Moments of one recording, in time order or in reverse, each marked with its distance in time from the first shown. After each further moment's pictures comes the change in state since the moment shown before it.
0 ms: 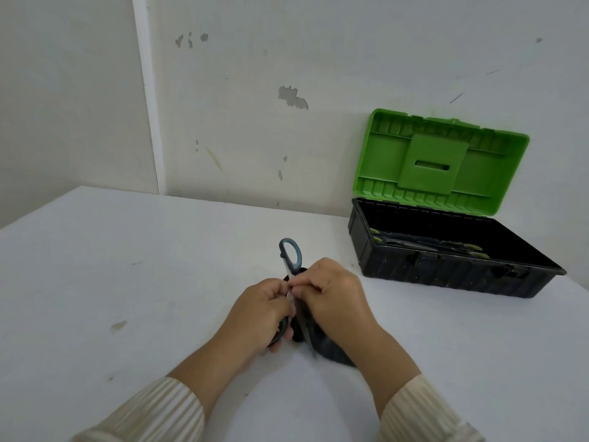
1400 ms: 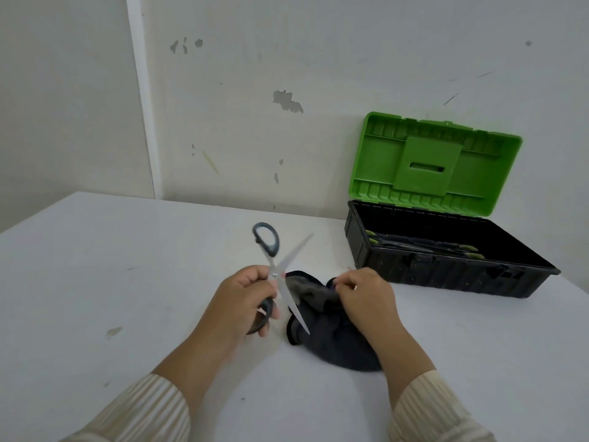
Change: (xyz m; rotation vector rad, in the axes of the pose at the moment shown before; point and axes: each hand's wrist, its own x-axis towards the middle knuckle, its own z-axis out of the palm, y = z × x) left_hand 0.004 0.006 -0.015 -0.206 0.071 0.080; right_hand 0.006 0.062 -0.017 -0.187 0.156 0.264
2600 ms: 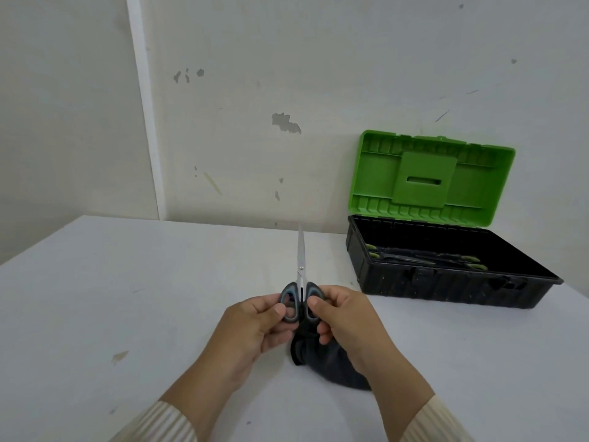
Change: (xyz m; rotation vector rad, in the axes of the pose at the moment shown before) left_hand -0.003 0.001 0.004 -0.136 -0.057 -0.145; right_hand -0.024 -0.047 -0.003 0.737 -0.283 0.221
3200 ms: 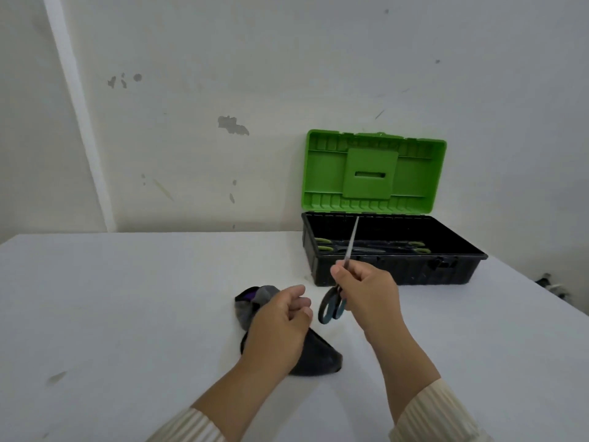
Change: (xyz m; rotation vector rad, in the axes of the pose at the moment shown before) left_hand -0.011 -0.017 0.097 0.464 -0.032 0.247; right_hand -0.010 -0.002 -0.089 -0.213 0.471 -0.162
